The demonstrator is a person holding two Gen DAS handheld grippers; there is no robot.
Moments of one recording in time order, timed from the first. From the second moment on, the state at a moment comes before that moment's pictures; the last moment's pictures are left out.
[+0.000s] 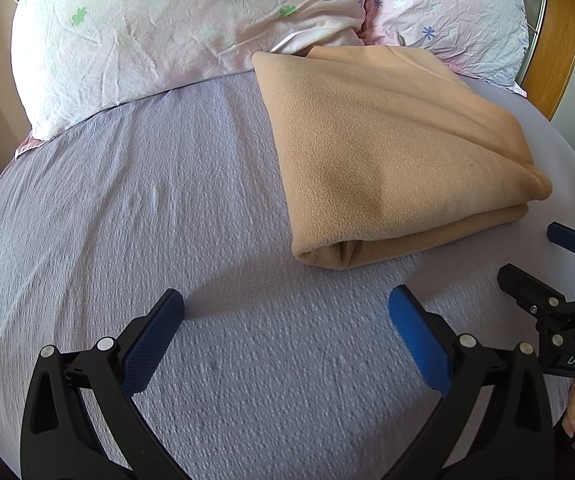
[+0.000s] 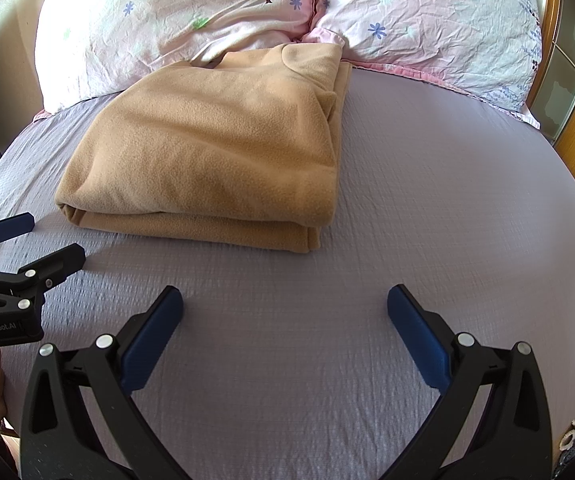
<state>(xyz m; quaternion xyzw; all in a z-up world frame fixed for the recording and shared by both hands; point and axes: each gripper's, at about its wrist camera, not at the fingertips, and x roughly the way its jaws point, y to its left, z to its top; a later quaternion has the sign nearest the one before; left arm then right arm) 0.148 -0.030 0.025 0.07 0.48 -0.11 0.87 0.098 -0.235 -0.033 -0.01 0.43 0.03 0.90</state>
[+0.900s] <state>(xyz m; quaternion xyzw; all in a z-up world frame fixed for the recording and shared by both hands) 0.148 -0.031 0.025 0.07 0.47 -0.11 0.87 0.099 -0.235 -0.033 -0.02 0.43 0.04 0.90</state>
